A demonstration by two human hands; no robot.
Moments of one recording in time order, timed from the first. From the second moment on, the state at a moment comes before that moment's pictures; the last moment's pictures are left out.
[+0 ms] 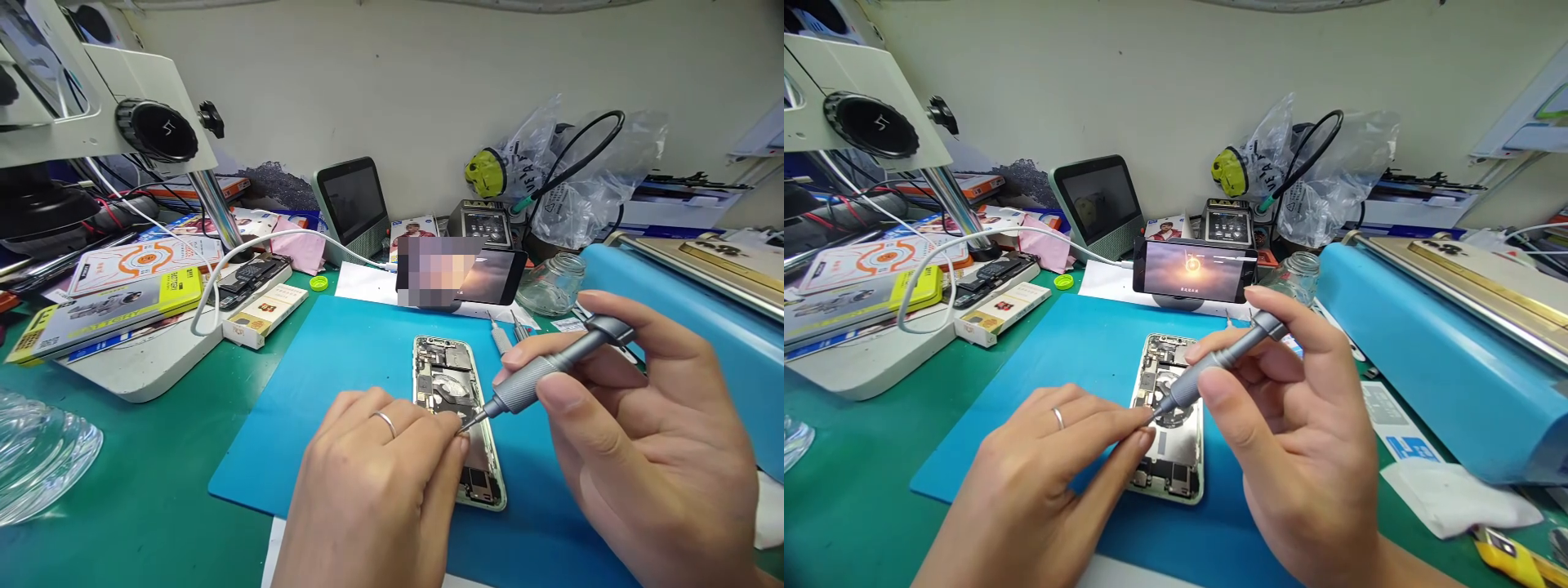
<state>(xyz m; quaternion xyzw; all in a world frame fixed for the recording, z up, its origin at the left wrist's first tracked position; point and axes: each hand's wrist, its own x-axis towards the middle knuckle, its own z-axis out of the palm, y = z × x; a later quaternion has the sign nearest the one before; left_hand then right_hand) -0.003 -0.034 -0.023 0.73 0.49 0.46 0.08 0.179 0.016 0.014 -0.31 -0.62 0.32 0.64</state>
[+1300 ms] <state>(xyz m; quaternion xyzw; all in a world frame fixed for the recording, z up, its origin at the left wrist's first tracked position) -0.001 -0.035 -0.022 0.72 0.51 0.46 0.08 0.182 0.012 0.008 -0.32 -0.65 0.26 0.64</state>
